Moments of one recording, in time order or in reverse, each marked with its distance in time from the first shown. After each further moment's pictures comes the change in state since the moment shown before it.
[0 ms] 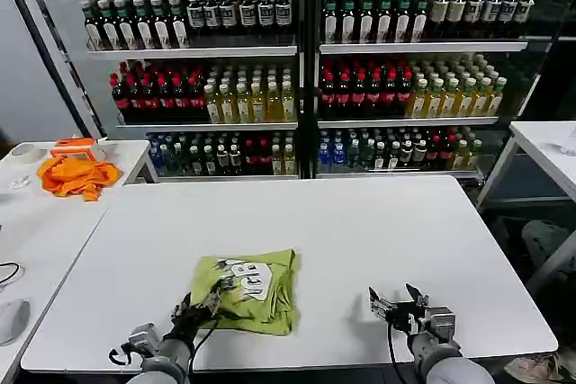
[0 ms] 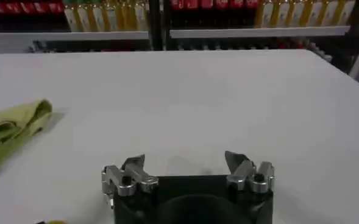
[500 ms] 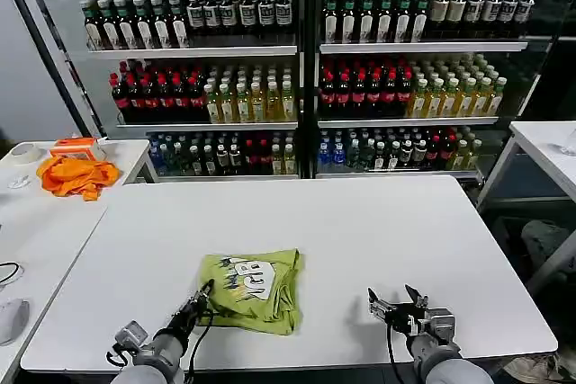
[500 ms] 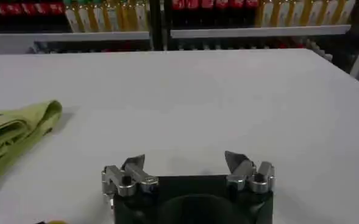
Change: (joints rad) left arm -0.015 -0.023 -0.085 0.013 -0.327 0.024 0.048; right arm -0.003 0.006 -0.004 0.011 0.000 -0.003 0.005
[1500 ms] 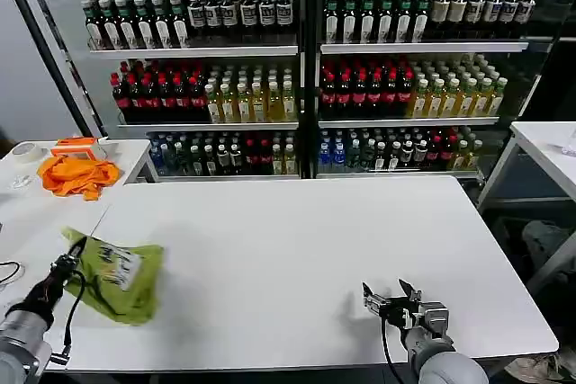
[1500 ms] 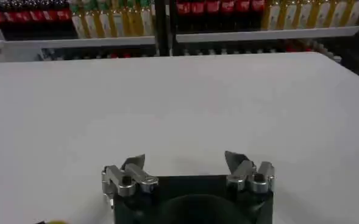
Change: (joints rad) left arm 0.056 0.205 -0.505 -0.143 -0.322 0.049 0.011; right arm 0.047 0.010 -0.028 -0.027 0.006 0.005 -0.004
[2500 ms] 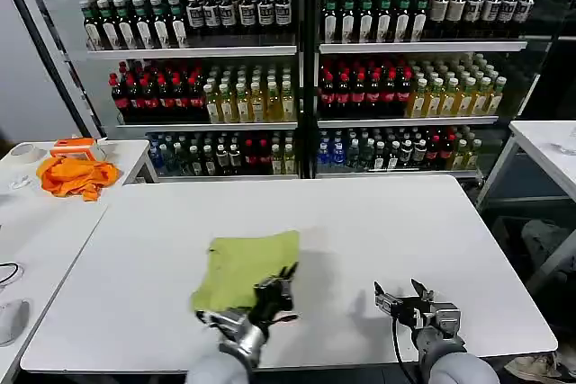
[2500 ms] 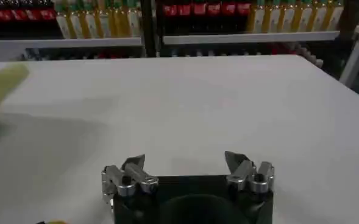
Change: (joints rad) left arm -0.269 -0.141 1.036 0.181 1.067 -0.179 0.076; right arm -0.017 -0.009 0.051 -0.003 -0.004 0.012 -0.015
